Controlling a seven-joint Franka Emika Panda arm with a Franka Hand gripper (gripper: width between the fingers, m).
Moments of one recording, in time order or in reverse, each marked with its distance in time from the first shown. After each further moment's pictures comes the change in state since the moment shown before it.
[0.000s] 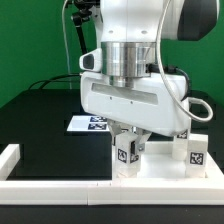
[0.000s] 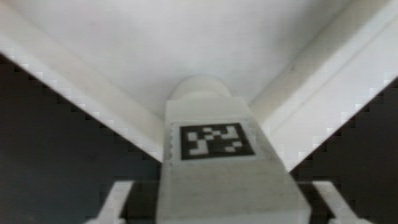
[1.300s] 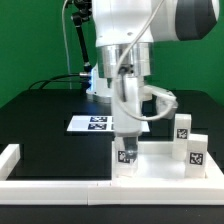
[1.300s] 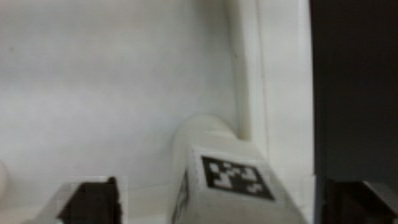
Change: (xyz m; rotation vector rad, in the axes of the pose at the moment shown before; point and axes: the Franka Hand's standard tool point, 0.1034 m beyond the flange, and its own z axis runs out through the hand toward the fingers) arm -0.012 -0.001 0.005 0.098 -0.053 0.691
